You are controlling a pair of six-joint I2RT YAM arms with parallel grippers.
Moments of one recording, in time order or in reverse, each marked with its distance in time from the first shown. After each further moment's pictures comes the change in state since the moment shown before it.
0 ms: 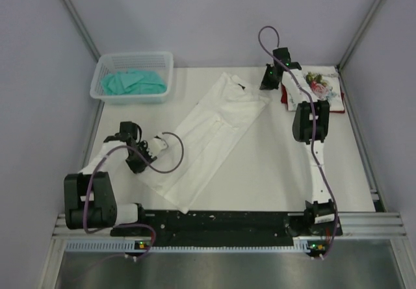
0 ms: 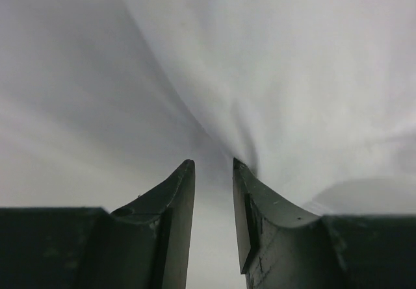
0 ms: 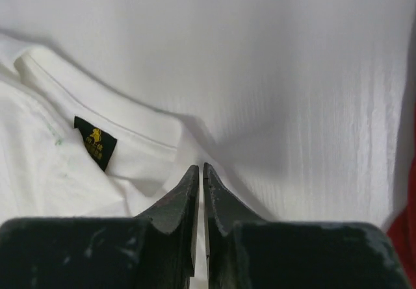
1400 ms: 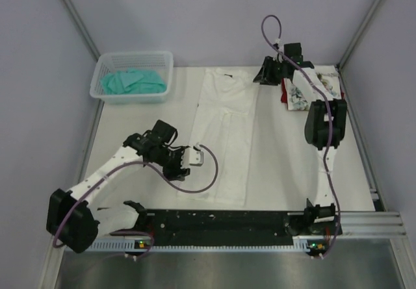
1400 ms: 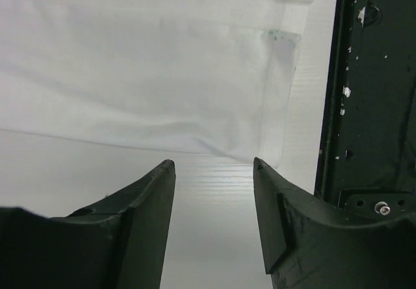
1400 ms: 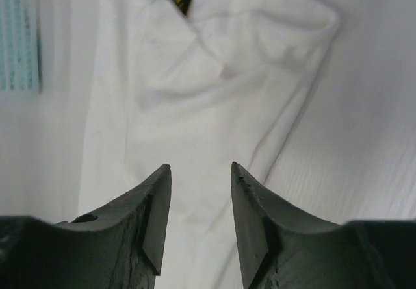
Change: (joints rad) left arm -0.596 -0.164 0.126 -0.246 0.432 -0.053; right arm -0.042 -0.113 -0.140 0.212 -0.339 -0.017
